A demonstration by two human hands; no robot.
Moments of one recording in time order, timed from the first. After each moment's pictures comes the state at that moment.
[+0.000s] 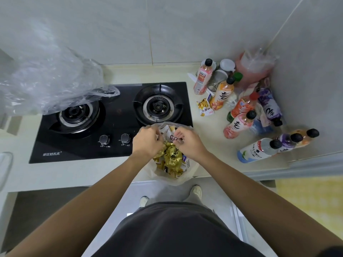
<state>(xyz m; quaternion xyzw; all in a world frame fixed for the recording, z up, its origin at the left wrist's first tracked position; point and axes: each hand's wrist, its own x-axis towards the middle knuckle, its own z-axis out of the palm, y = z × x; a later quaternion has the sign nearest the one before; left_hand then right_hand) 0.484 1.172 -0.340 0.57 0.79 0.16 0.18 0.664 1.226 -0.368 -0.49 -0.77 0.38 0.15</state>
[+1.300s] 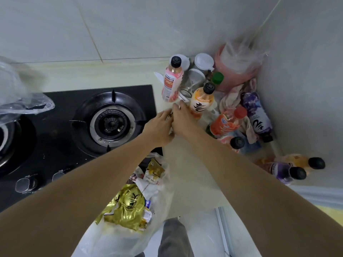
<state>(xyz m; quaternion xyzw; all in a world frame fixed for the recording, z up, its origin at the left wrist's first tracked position) 0.588 1.403 -0.440 0.77 0.60 0.01 0.22 0.708 1.450 -0.429 -0.60 -0.78 0.17 -0.05</state>
